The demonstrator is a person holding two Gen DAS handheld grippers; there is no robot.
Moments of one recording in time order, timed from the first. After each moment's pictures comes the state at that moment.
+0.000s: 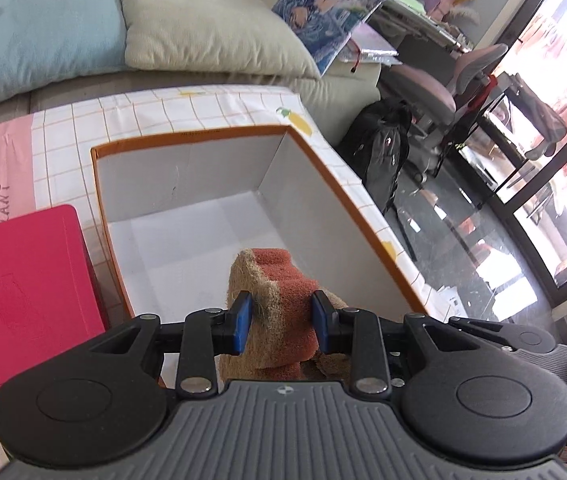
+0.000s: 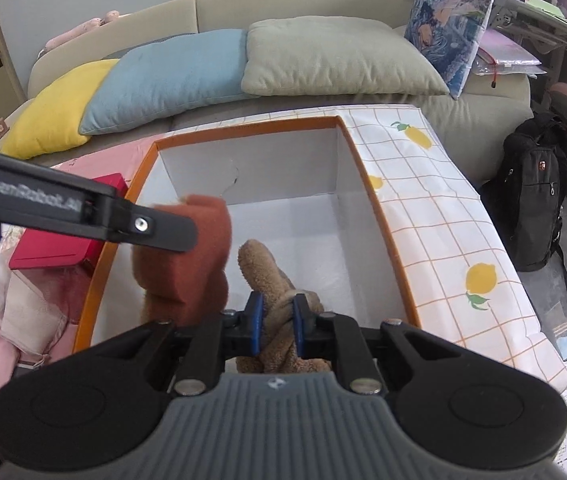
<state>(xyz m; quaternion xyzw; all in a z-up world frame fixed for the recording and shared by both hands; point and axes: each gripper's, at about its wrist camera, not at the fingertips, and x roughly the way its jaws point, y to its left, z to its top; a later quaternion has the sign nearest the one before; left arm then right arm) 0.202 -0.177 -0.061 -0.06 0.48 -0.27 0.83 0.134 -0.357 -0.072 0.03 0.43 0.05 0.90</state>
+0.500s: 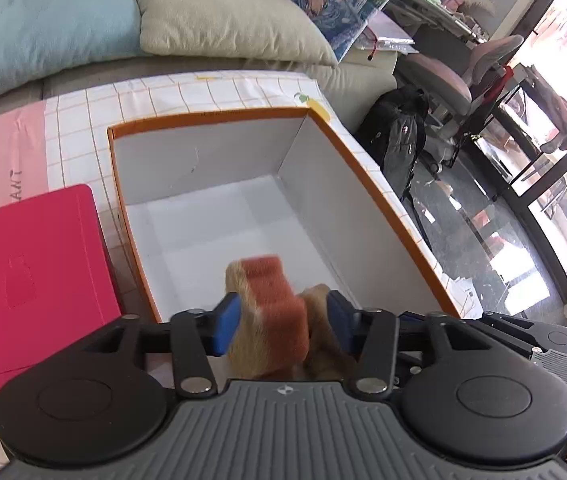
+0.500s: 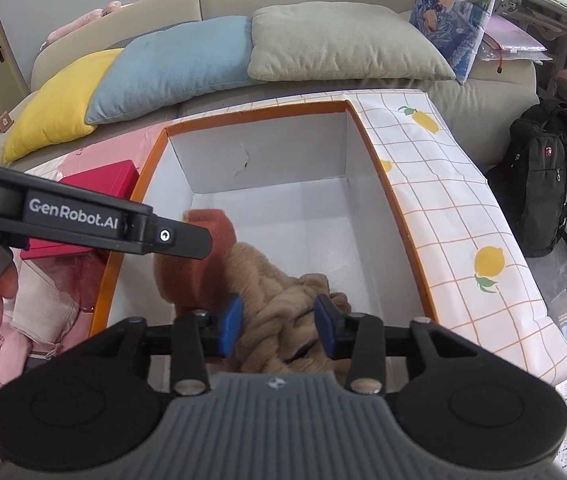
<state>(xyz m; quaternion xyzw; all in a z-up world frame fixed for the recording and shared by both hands) 0.201 -0.172 -0.068 -0.05 0.49 -0.26 0.83 0.130 -0.353 -0.068 0.04 0.45 0.06 0.89</state>
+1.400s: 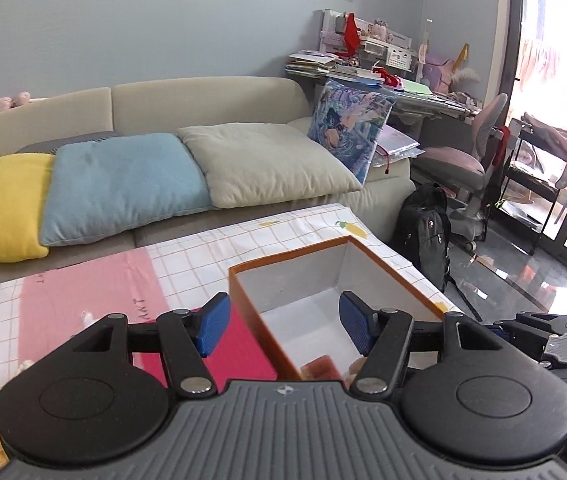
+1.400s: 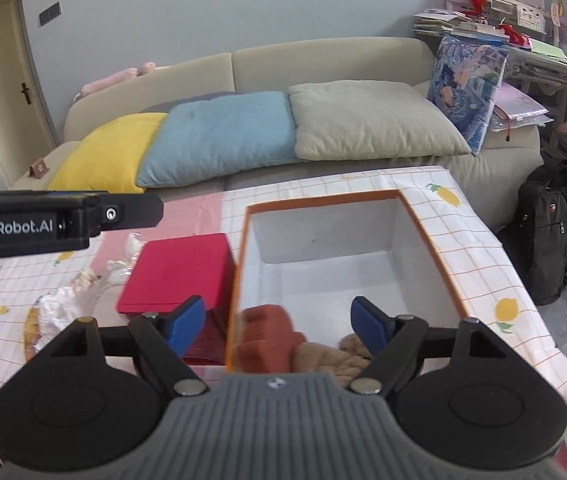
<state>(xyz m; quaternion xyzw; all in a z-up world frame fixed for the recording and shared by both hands) 0.110 -0.093 0.024 0.01 0.29 -0.21 0.93 0.075 -0.283 -0.005 0.05 0.35 0.07 0.93</state>
